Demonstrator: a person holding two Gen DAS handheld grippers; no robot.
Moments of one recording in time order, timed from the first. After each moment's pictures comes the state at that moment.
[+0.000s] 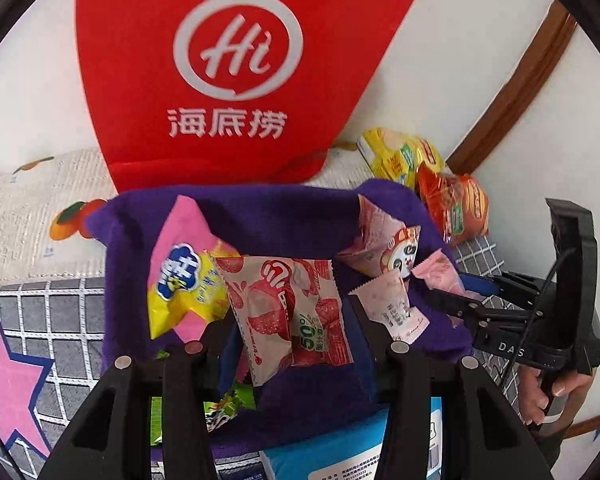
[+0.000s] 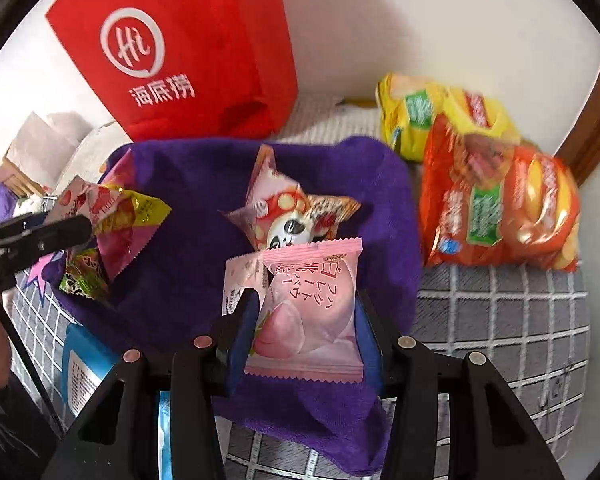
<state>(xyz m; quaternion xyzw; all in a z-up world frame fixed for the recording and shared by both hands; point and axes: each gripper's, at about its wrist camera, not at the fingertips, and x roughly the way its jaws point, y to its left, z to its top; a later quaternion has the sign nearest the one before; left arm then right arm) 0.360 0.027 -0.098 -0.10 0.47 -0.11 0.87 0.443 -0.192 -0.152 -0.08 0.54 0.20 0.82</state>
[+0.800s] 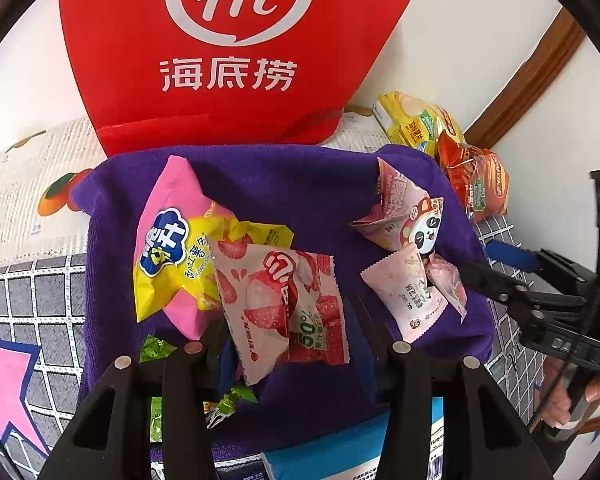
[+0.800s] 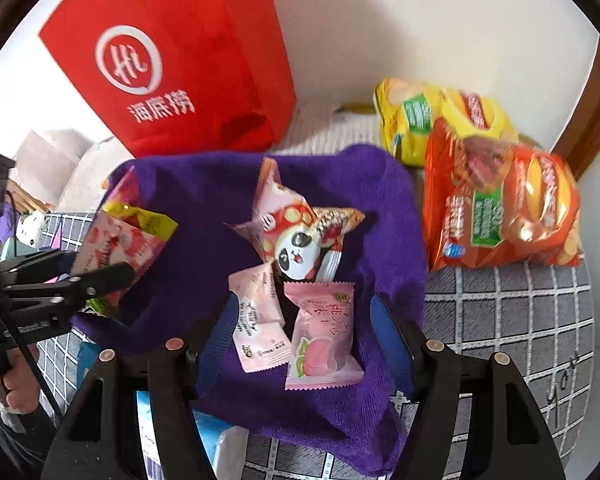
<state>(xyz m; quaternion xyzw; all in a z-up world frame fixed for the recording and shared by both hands) 0.371 0.020 -0.122 -0.09 0.52 -0.10 0.85 0.440 -0.184 -0.131 -0.07 0.51 0.20 0.83</state>
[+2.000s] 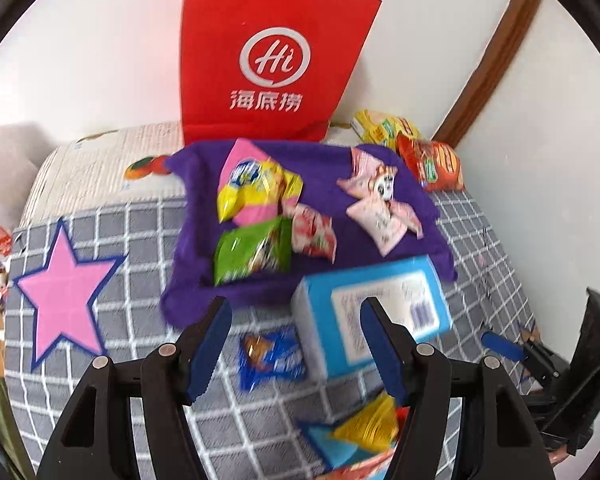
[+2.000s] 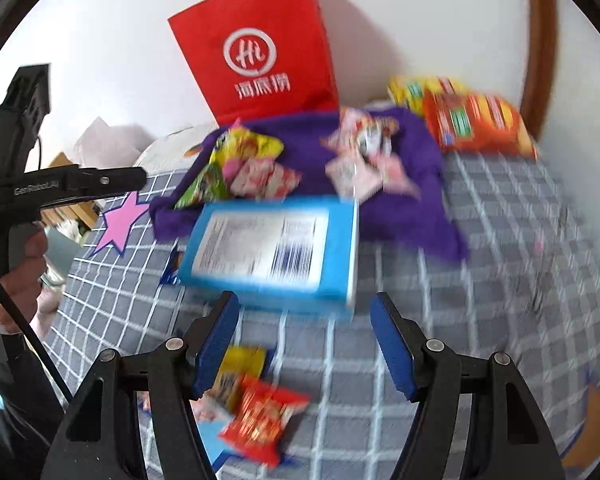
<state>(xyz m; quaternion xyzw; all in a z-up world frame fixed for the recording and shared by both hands) 0.216 0.076 -0.073 -0.08 0.46 -0.10 0.88 0.209 -0.202 -0.133 0.02 0.46 0.19 0.87</state>
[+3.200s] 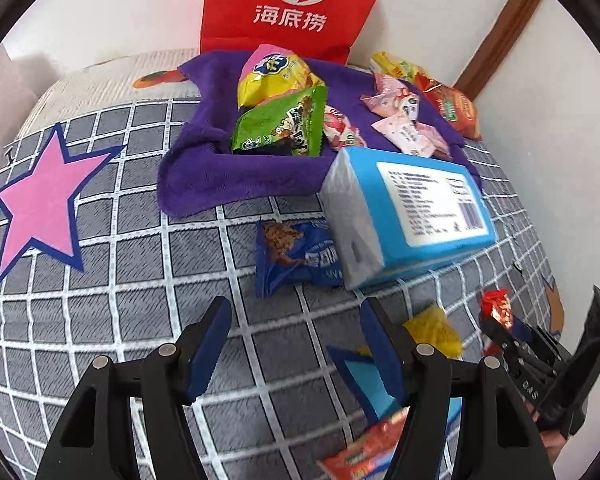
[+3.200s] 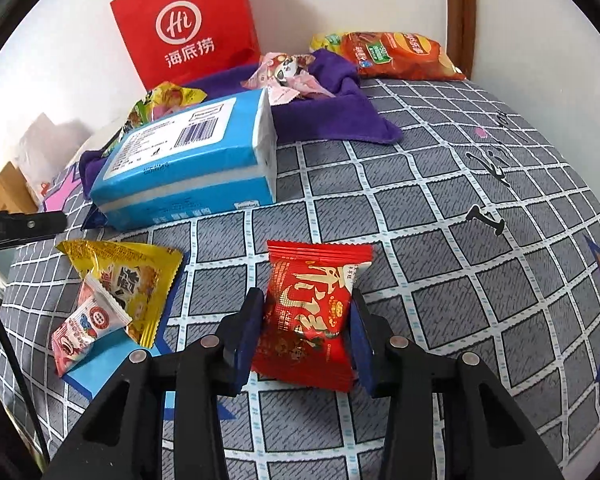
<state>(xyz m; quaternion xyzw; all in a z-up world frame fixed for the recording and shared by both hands) 0.180 0.081 -0.156 -0.09 0.50 -0.10 0.86 0.172 -0.226 -0.205 0.00 0.44 0.09 0.89</state>
